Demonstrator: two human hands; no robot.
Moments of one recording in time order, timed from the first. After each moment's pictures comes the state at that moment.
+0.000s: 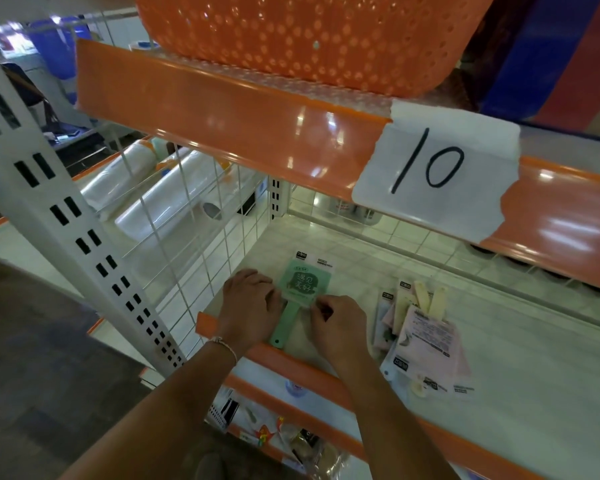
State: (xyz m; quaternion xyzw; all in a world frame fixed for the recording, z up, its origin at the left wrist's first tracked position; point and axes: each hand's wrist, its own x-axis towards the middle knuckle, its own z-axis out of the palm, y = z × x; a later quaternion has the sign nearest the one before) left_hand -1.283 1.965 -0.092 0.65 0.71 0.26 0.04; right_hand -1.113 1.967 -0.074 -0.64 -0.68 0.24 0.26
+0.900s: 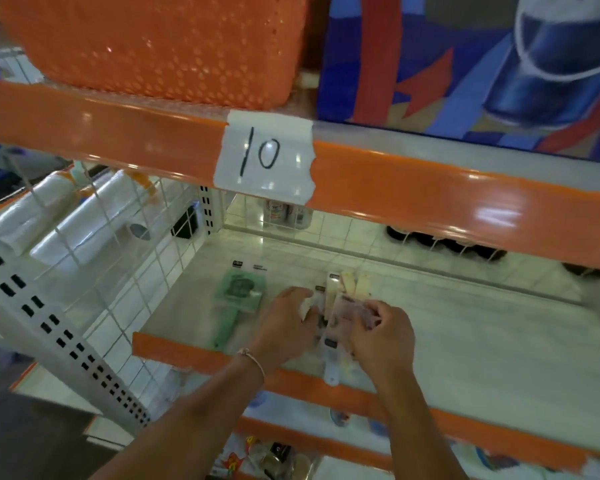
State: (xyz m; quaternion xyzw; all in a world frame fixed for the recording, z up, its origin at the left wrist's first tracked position) left_hand -1.136 1.944 -0.038 0.68 0.59 0.30 0.33; right_hand -0.973 1.911 -0.030 -0.76 -0.53 0.16 0.35
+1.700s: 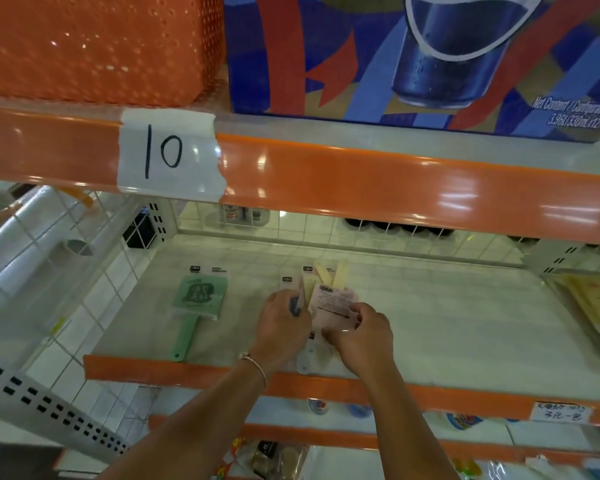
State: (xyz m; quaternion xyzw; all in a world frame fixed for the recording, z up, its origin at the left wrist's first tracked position) left_hand -1.079 1.934 -0.035 0.62 0.61 0.33 0.37; right_hand -0.942 1.894 -0.039 -0.79 -0.46 0.27 0.31
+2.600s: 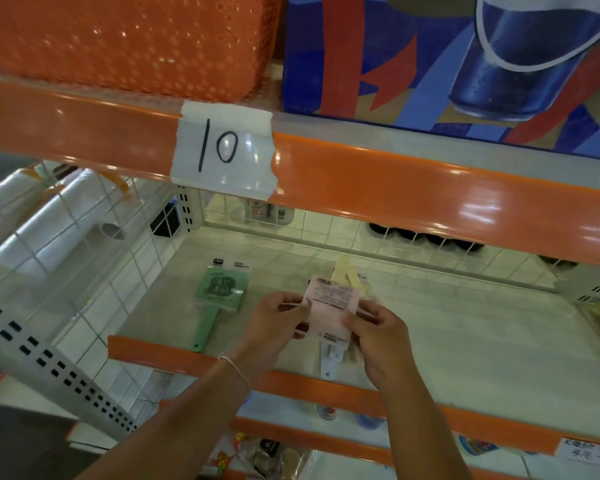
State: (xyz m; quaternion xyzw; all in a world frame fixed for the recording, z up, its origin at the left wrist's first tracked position) left_hand -1.115 1.935 -0.030 0.42 0.57 0.42 0.58; right_hand -0.955 1.907 -0.024 -0.63 -0.25 0.51 0.53
